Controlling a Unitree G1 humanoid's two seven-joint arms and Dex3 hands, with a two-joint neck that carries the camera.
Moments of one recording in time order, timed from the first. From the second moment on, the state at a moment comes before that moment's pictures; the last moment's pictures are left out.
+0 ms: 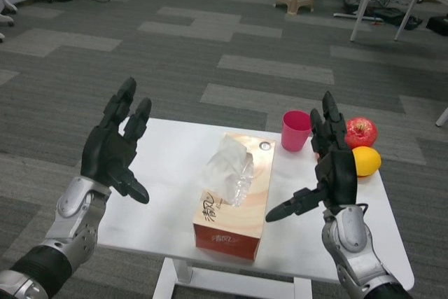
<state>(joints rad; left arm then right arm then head) -0.28 0.38 -0.27 0.53 -0.77 -0.73 -0.30 -0.22 -0.34 0.37 0.41 0.35 -0.77 -0.28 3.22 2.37</state>
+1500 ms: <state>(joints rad) -0.31 0.36 -0.27 0.42 -0.72 -0.73 -0.30 -0.29 -0.34 0.42 0.37 0.35 -0.77 -0.28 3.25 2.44</state>
